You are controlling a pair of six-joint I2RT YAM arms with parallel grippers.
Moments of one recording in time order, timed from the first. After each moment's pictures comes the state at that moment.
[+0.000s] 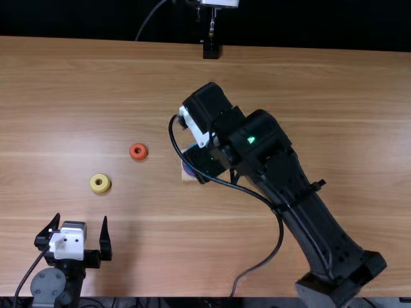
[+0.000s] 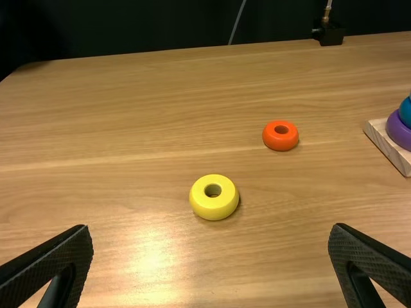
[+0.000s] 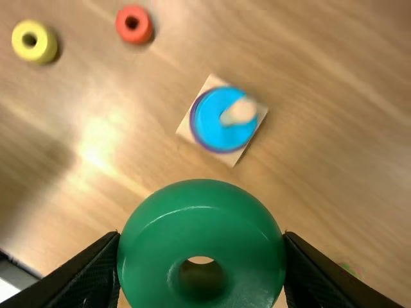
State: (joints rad) left arm -0.05 0.01 0.11 -0.38 -0.02 0.04; right arm 0.63 1.99 2.26 -1.47 0.02 -0.01
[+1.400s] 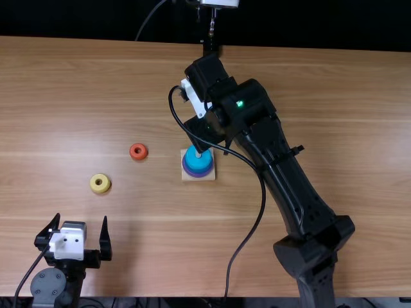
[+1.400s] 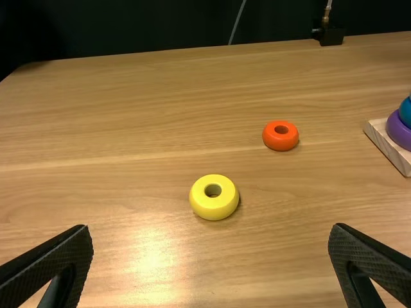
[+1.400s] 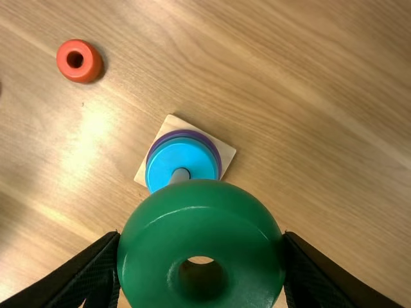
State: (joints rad) left arm -0.05 0.01 0.11 -0.38 -0.02 0.04; right arm 0.56 2.21 2.44 -1.45 0.02 -0.06
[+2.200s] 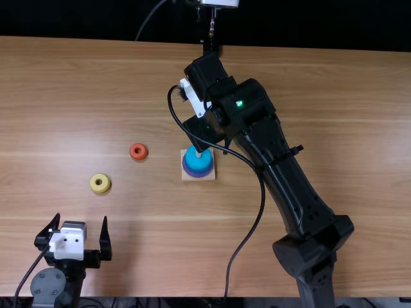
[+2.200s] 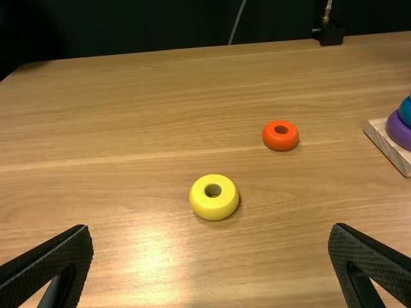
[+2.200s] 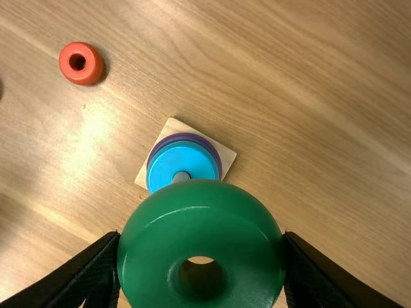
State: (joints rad) left arm -0.05 0.01 0.11 -0.38 -0.02 0.04; right arm 0.56 2.22 2.46 -1.45 0.02 -0.07
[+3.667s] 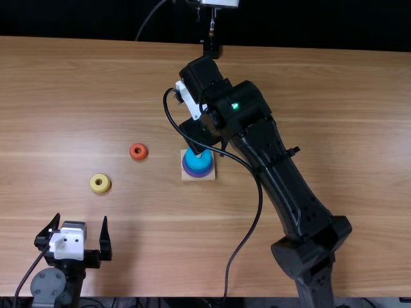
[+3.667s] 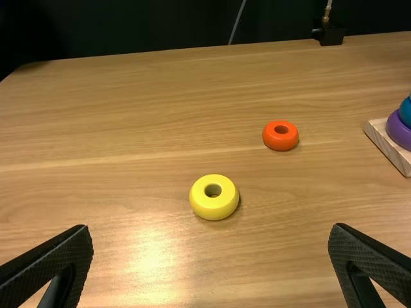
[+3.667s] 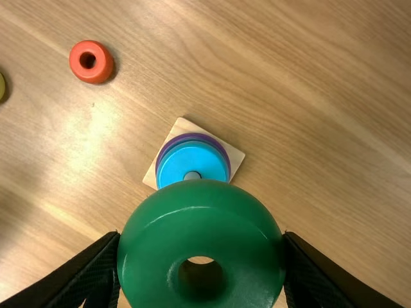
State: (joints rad) left arm -0.05 0.01 0.11 -0.38 -0.02 0.04; right arm 0.58 2.22 2.46 -1.45 0.02 -0.07
